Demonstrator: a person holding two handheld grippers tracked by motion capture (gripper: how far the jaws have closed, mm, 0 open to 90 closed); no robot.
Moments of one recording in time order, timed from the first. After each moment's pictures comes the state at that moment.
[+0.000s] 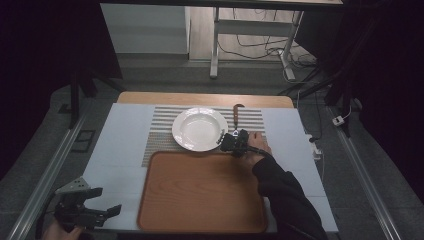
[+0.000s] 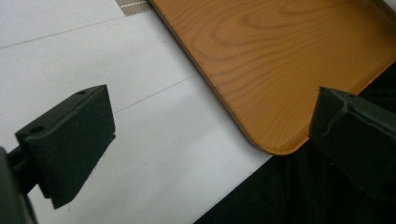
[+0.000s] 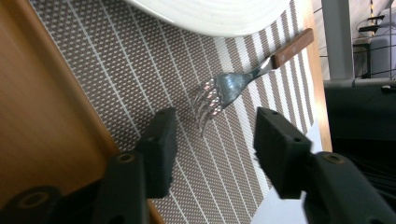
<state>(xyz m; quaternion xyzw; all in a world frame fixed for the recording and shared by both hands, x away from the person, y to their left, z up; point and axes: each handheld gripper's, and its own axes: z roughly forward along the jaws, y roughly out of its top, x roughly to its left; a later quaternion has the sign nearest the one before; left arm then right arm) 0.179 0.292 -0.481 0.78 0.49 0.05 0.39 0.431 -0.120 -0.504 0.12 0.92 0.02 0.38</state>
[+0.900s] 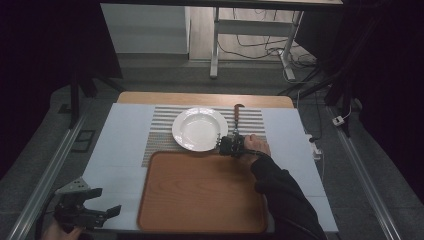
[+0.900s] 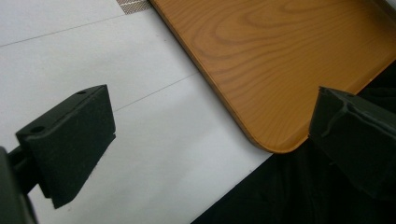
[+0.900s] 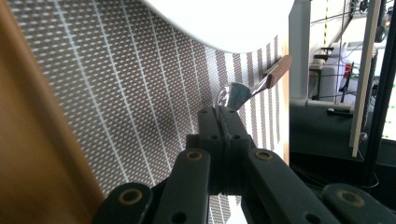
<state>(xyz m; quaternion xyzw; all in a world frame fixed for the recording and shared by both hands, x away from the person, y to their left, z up) 0.178 0.293 -0.481 0.78 0.49 0.05 0.39 0.433 -0.115 -0.520 0.04 0.90 -0.01 0.44</state>
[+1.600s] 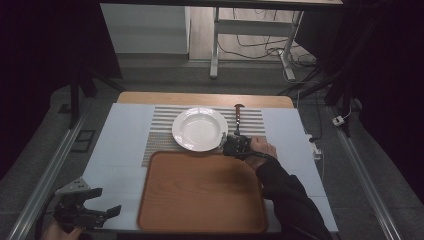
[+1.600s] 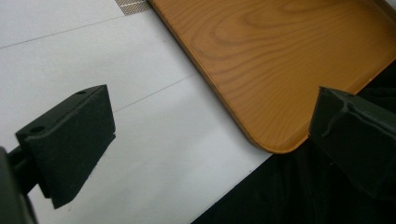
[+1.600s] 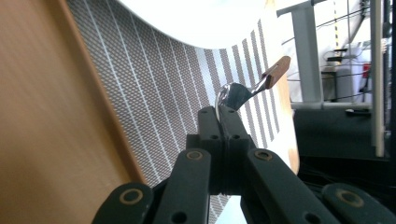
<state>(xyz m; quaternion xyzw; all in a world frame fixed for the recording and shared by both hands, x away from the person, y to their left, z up) 0.178 0.292 -0.481 0.78 0.48 0.06 0.39 0.407 -0.127 -0.485 0.08 0.91 0.05 0.42</state>
